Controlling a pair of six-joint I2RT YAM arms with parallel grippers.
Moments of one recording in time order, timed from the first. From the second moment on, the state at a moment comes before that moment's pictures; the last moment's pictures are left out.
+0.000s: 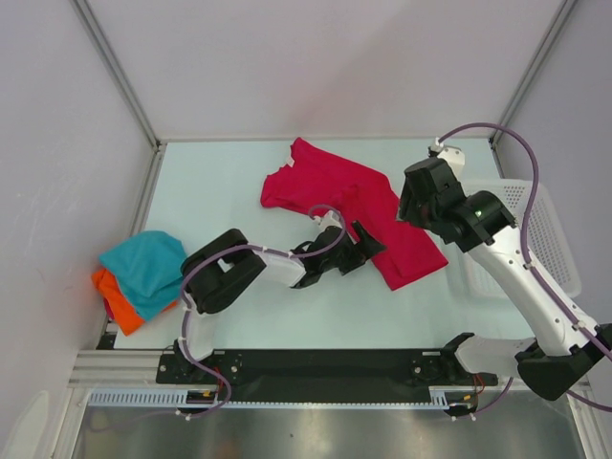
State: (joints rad) left arm -0.93 1.98 0.97 0.52 -0.05 -1.26; right arm 0.60 1.22 1.47 -1.07 0.49 0.64
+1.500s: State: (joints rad) left arm -0.93 2.02 0.71 0.81 0.24 -1.48; right arm 0.61 1.24 1.61 -1.13 0.50 0.65
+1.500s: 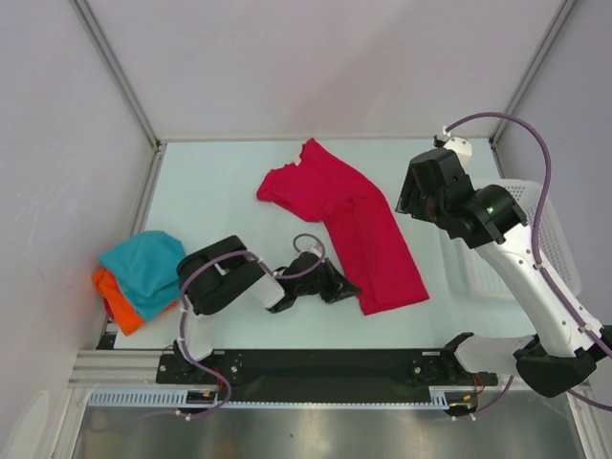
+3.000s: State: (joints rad) left arm -0.82 0.48 0.19 -0.32 0.01 -1.30; right arm 0.38 2.42 2.24 -0.75 0.01 0.47
